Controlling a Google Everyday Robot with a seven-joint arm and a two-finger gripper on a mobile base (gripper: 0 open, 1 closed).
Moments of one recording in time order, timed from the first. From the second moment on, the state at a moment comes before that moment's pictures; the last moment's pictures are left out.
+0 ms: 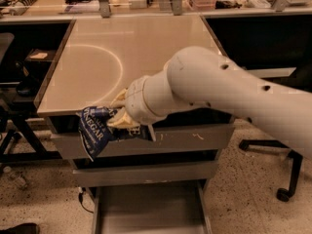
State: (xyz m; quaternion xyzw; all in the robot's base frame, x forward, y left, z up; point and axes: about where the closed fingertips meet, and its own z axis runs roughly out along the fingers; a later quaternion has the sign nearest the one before) arm 0.492 0.091 0.846 -0.69 0.59 0.11 0.41
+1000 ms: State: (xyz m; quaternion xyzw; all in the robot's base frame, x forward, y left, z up) arm 0.567 0.127 0.945 -0.71 0.54 0.11 0.43
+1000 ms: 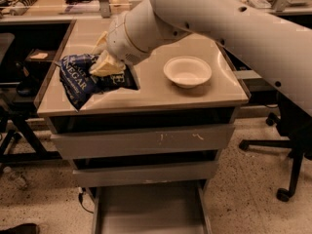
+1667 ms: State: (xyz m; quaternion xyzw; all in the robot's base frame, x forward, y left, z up) arm 0.594 0.130 0.939 -0.72 0.54 0.12 0.41
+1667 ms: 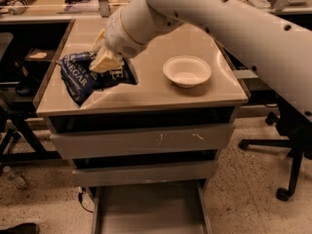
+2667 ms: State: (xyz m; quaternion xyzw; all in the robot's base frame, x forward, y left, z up) arm 0.644 0.149 0.903 -0.75 0.55 0.17 0.33
